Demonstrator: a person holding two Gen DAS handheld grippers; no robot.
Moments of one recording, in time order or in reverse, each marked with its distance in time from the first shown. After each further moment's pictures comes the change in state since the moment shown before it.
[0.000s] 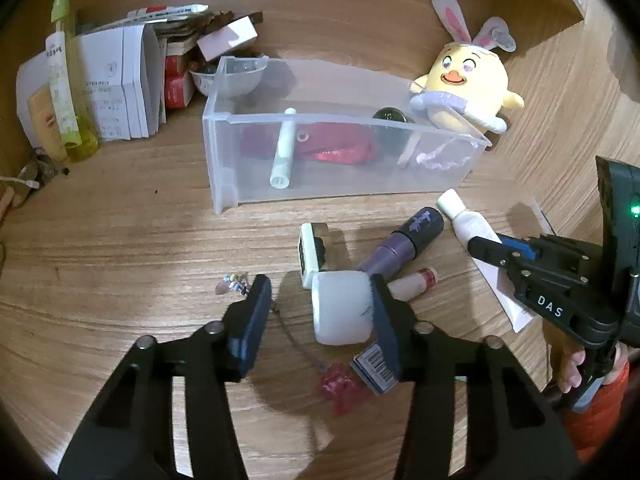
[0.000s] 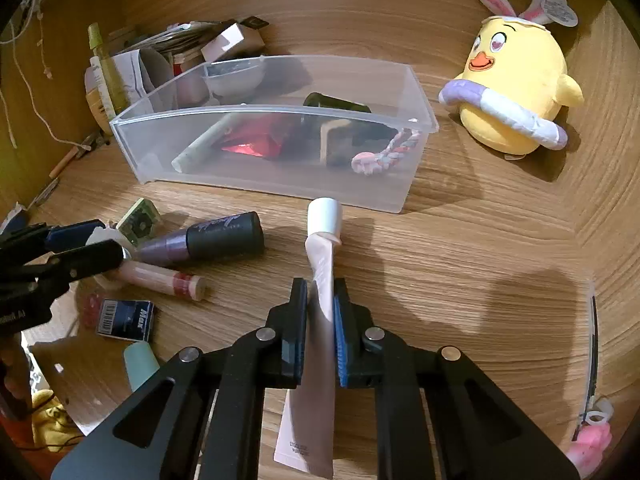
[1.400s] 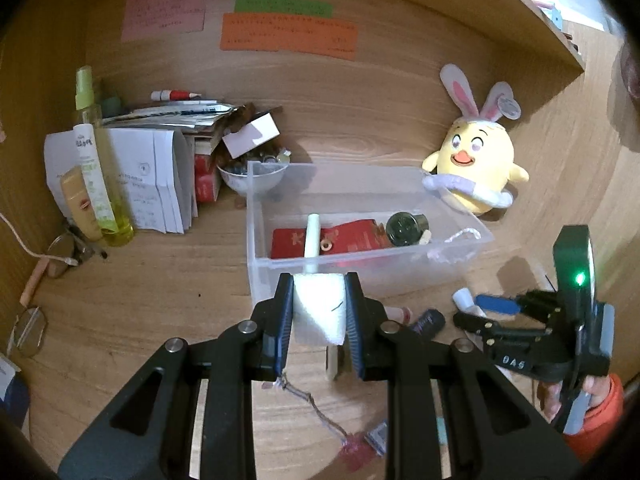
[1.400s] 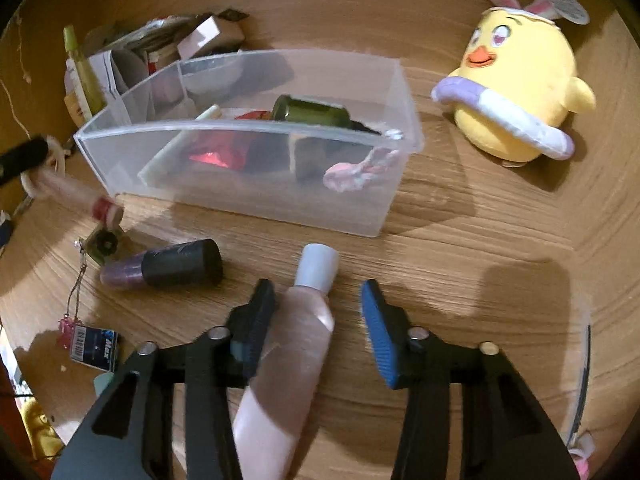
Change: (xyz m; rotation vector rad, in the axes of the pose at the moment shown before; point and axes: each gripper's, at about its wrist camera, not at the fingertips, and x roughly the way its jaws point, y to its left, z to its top) left arm -0.038 0.004 0.053 0.004 -0.210 0.071; right arm 0.024 -0.014 0.021 -0.012 0.050 -0.020
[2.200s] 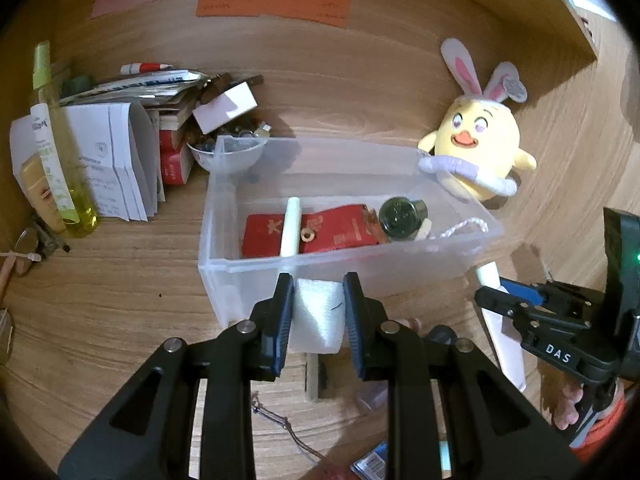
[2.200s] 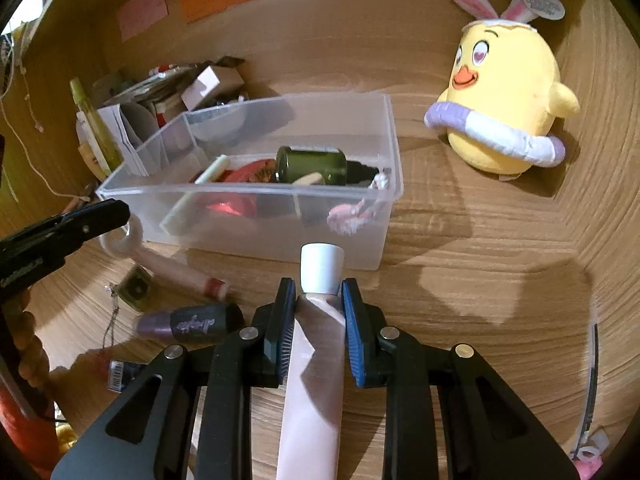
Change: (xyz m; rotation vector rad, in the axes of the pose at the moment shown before) left arm 0.040 -0.009 0.003 -0.013 0.070 -0.046; right arm -0.026 -0.012 0.009 0.097 -0.118 0.075
